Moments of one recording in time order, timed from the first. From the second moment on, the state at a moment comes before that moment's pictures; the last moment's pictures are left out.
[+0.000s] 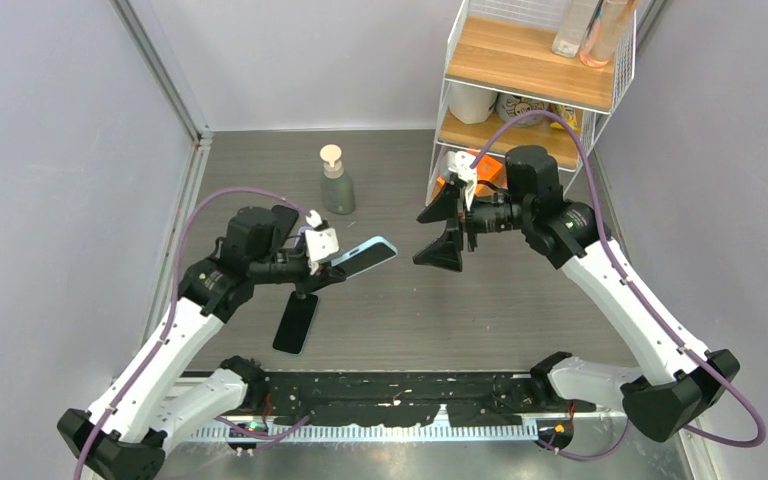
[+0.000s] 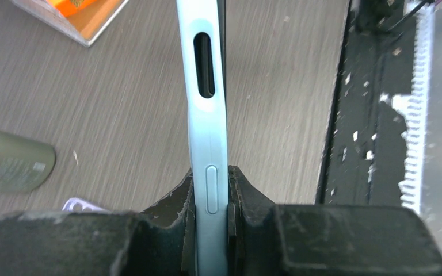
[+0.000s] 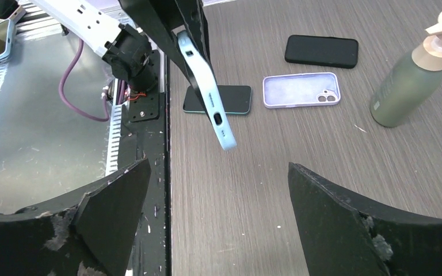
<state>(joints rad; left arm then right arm) -0.51 0.88 0.93 -0.67 0.66 0.53 0.50 1.15 1.28 -0.55 -0.93 -0.22</state>
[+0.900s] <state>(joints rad) -0.49 0.91 0.97 -0.47 0.96 0.23 0.54 1.27 1.28 -0.55 -1.08 -0.28</state>
